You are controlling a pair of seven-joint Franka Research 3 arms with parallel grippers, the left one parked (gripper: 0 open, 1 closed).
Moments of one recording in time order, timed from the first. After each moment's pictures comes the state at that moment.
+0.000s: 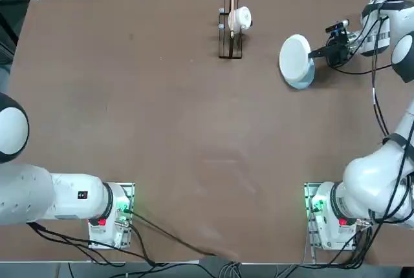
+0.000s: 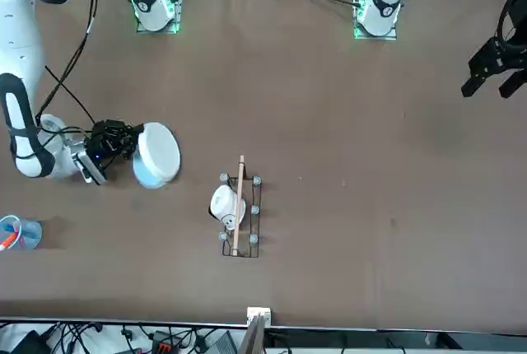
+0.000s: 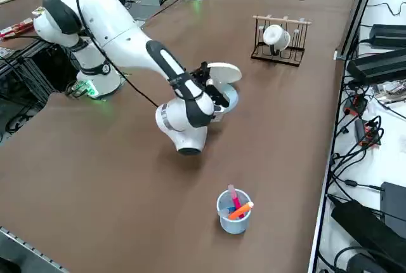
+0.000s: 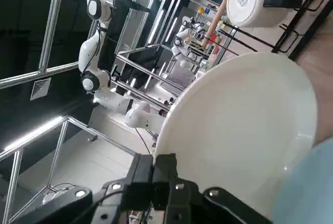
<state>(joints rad) -0.43 0.90 0.05 -1.64 1.03 1.16 -1.52</state>
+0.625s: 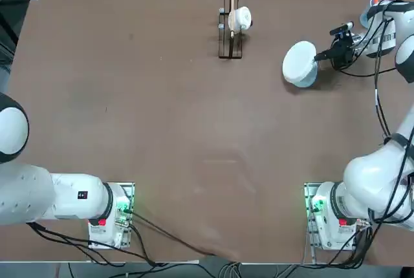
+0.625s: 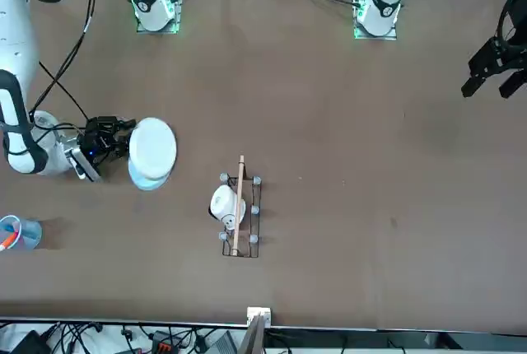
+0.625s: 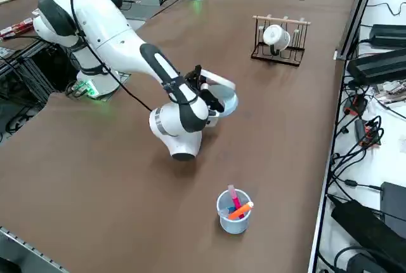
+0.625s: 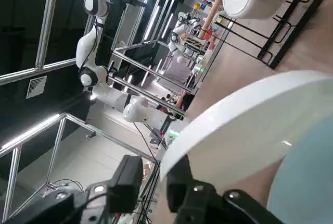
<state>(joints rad) -0.46 0.90 0.05 -1.63 0.99 1.16 -1.52</state>
